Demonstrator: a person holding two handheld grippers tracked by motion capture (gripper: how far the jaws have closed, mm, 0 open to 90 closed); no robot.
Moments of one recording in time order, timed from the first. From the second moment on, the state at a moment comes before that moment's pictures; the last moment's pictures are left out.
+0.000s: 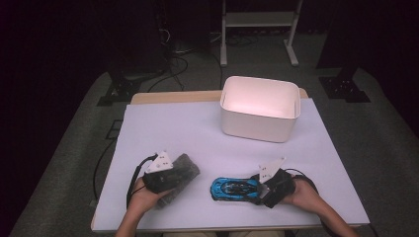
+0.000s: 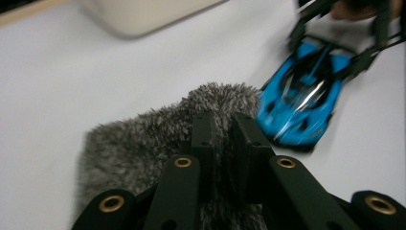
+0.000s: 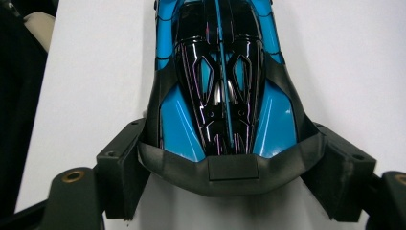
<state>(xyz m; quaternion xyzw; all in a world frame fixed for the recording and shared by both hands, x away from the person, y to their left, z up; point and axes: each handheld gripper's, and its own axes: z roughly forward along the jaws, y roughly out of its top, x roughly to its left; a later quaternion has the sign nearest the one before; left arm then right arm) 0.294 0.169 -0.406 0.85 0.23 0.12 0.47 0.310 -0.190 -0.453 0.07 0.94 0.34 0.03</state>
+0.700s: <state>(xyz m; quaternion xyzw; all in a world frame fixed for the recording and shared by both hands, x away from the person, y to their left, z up) 0.296 0.120 -0.428 0.91 0.14 0.08 0.38 0.318 -0.157 -0.456 0.05 0.93 0.36 0.03</state>
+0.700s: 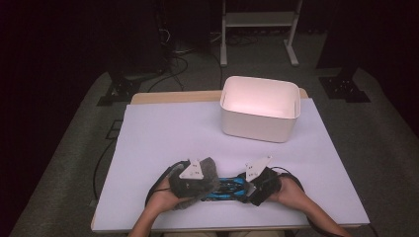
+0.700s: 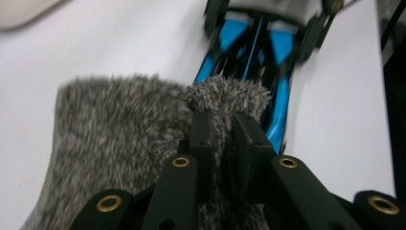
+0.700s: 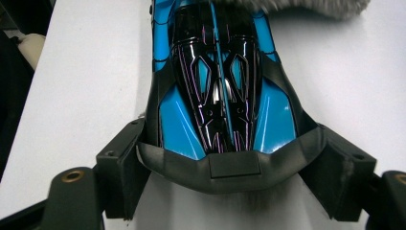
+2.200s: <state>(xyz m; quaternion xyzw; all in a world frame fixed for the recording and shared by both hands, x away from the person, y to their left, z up) 0.292 0.138 -0.430 0.92 0.15 0.06 0.36 0.318 -0.163 -0.461 0.05 0.92 0.39 0.02</state>
